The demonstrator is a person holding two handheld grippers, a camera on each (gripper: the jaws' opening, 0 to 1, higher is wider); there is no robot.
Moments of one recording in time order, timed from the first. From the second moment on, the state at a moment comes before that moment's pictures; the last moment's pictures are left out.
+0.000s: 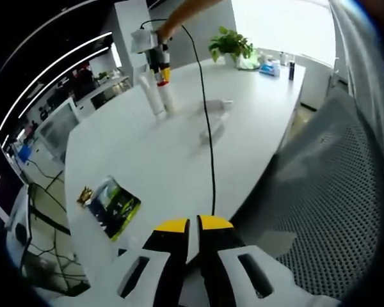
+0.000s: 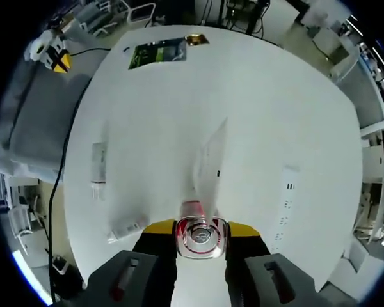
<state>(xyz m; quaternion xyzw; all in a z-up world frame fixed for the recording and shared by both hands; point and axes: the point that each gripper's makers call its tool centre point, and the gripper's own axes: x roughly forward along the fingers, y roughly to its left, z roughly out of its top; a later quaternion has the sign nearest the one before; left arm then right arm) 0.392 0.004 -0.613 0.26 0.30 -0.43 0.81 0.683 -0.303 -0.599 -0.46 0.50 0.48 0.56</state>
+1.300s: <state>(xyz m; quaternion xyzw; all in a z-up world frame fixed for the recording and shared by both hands) 0.391 0.004 -0.613 0.26 0.29 -0.44 0.81 0.679 -0.334 -0.603 -0.39 0.54 0.39 0.64</state>
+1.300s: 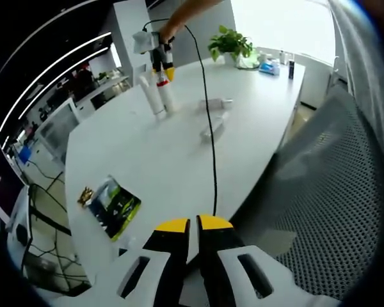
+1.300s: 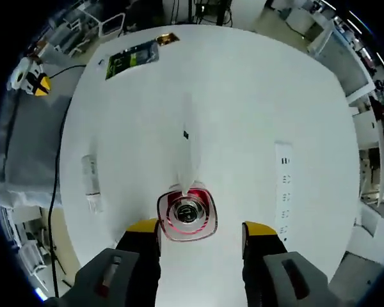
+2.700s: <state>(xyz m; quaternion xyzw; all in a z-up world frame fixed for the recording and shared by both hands) 0.386 -0.003 -0.611 0.26 0.29 -0.45 0.80 0.482 -0.378 -0.720 -0.15 0.59 0.19 0.77</state>
